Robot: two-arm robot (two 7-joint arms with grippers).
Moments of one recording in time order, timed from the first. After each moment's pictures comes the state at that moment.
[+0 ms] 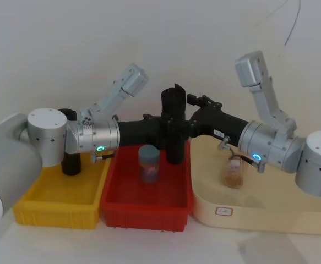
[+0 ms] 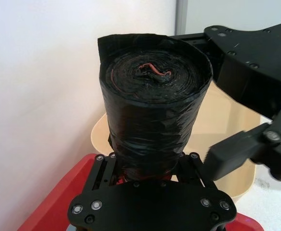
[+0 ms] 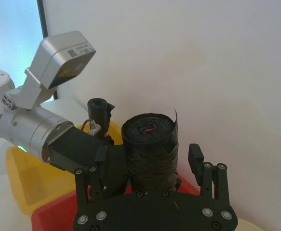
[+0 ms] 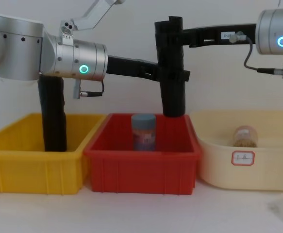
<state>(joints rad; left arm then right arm) -1.16 0.13 0.91 -0.53 -0.67 -0.07 -0.90 0.75 0.30 -0.48 -1.23 0.43 0.20 0.57</state>
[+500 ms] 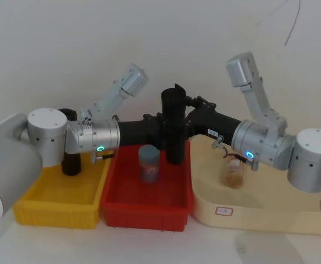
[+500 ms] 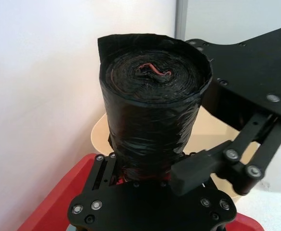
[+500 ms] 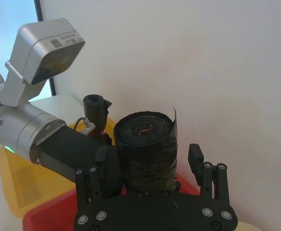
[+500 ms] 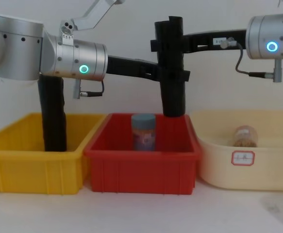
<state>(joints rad) -1.16 0.13 0.91 -0.53 -0.67 -0.08 -0.90 0.80 0.27 -0.50 -1.15 0.43 0.18 0.58</state>
